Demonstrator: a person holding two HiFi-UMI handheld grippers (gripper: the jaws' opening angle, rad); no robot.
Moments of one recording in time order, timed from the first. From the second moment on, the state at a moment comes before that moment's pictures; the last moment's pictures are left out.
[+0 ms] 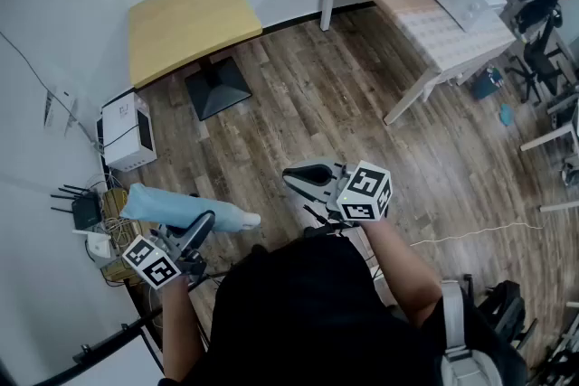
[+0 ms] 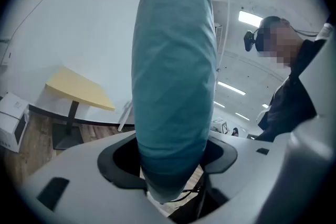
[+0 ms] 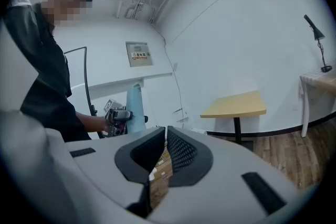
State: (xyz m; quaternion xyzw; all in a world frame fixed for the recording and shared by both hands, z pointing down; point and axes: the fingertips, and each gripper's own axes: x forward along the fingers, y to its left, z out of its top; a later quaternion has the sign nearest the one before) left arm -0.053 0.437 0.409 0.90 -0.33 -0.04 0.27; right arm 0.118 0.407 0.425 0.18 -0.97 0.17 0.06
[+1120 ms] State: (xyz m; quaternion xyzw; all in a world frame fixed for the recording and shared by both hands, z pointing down) left arm -0.043 0.476 0.431 0.91 -0.30 -0.01 0.28; right arm 0.095 0.448 0.432 0.16 -0.97 0.18 0.05
